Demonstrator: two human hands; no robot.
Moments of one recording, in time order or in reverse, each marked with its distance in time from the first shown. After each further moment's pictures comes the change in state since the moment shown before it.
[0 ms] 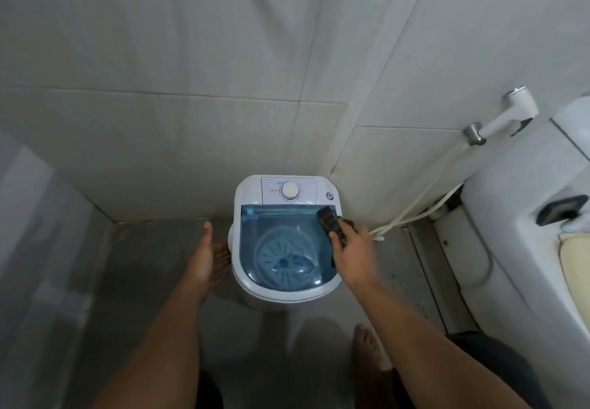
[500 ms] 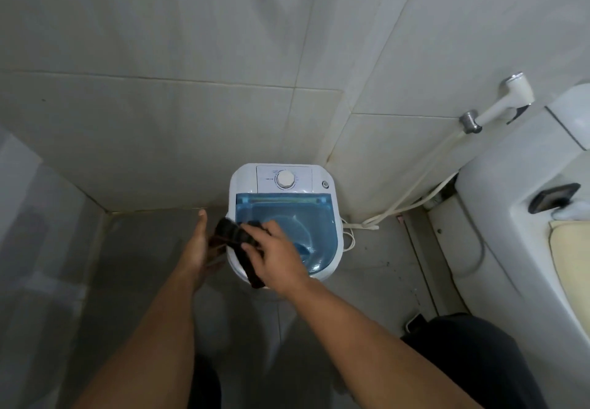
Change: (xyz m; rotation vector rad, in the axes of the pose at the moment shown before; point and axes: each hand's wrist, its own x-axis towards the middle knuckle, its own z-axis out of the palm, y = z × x) left_hand -0.002 0.003 -0.005 0.041 -0.012 0.002; right_hand -0.060 -0.102 0.053 0.211 -0.323 -0.430
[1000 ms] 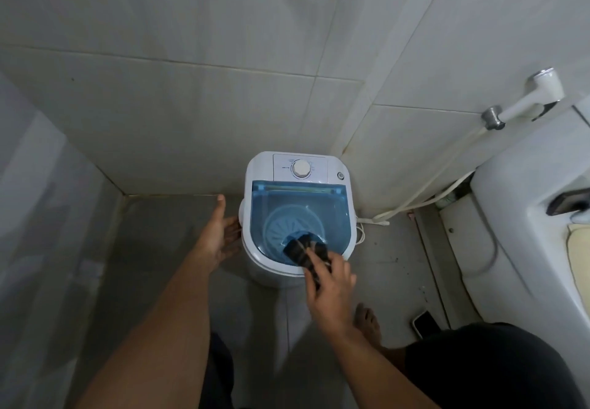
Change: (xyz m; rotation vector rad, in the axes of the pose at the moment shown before) left_hand -0.007 0.000 -0.003 -0.007 -0.038 -0.014; right_hand -0.107 0.063 0.011 -0.367 0.334 0.174
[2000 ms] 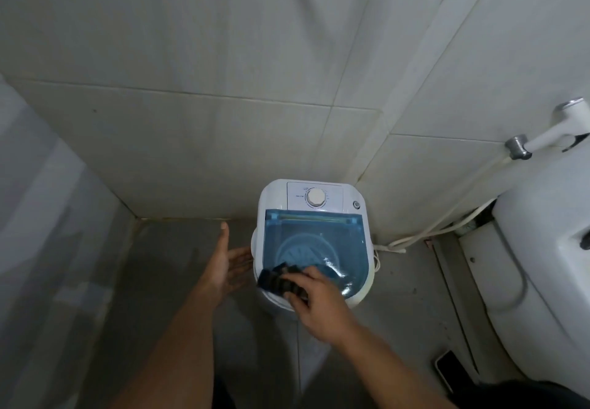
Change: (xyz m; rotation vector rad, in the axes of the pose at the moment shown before) left_hand 0.023 -0.003 -0.016 -0.039 -0.017 -0.045; right_hand 0.069 -0.047 -0.016 0.219 -0.554 -0.139
